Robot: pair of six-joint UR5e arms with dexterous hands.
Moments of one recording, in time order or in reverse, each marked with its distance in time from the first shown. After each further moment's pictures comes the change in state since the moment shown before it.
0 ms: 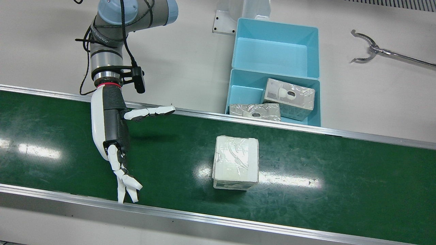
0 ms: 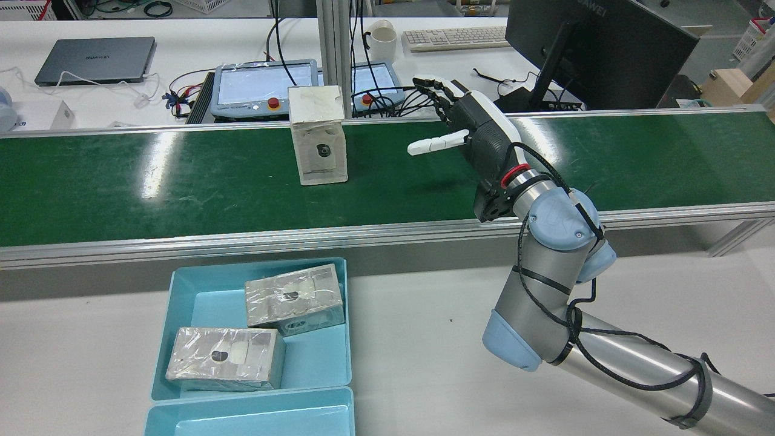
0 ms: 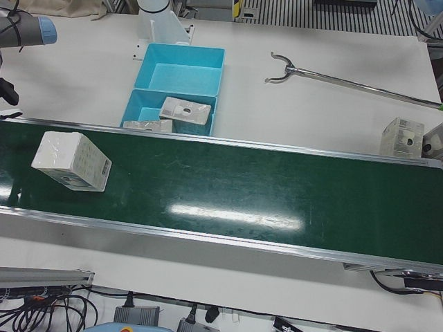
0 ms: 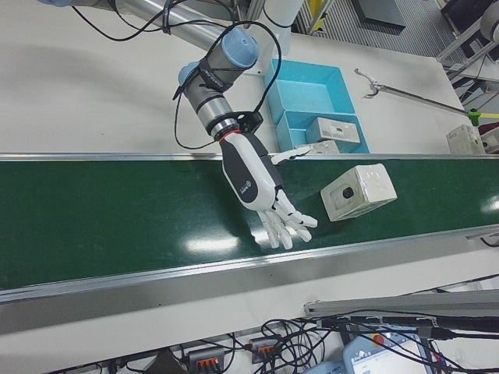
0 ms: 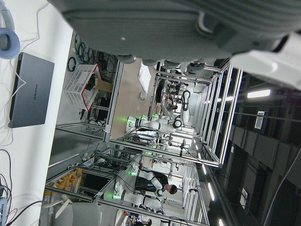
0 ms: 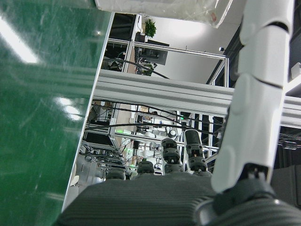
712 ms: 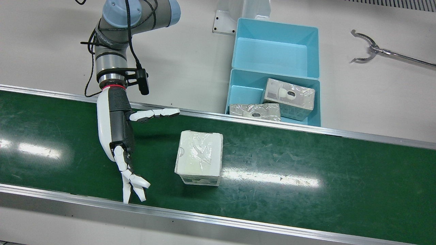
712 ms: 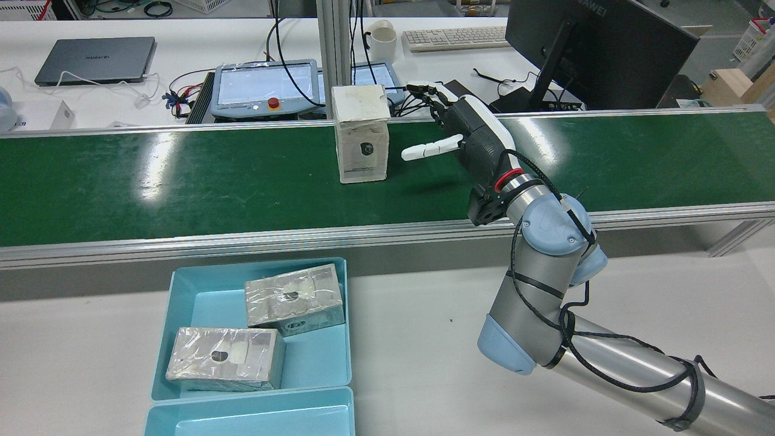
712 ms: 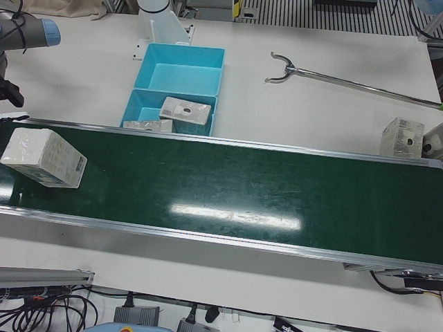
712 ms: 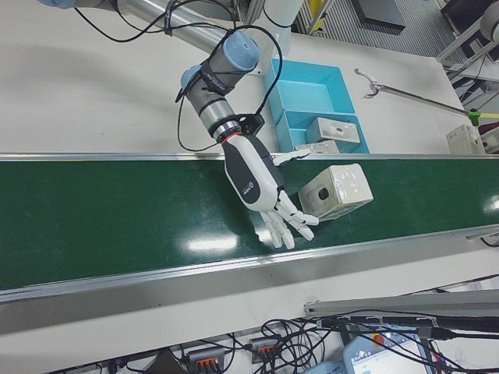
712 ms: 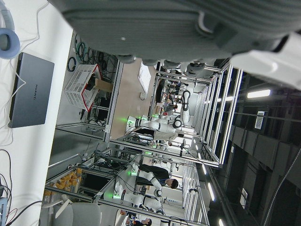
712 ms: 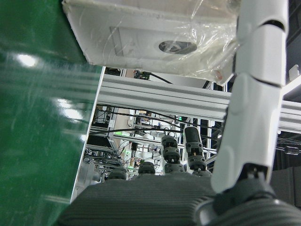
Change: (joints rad) left arm 0.000 0.000 0.000 0.000 0.000 0.000; right arm -0.015 0.007 -0.022 0.030 0.013 -0.014
